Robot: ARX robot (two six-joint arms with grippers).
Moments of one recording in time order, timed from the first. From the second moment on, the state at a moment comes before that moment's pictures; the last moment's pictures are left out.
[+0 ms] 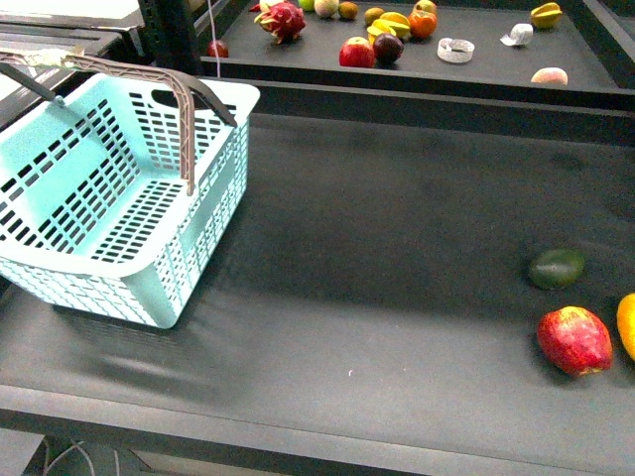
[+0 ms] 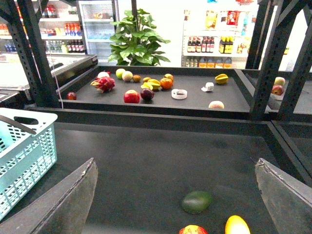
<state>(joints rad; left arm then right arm) -0.18 0.29 0.08 -0.11 -0.71 -0.38 0.00 0.00 0.01 0.00 0.00 0.00</state>
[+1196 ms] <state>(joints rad) -0.14 2.11 1.11 0.52 -0.33 -1.11 0.00 0.00 0.01 0.00 0.00 0.00</state>
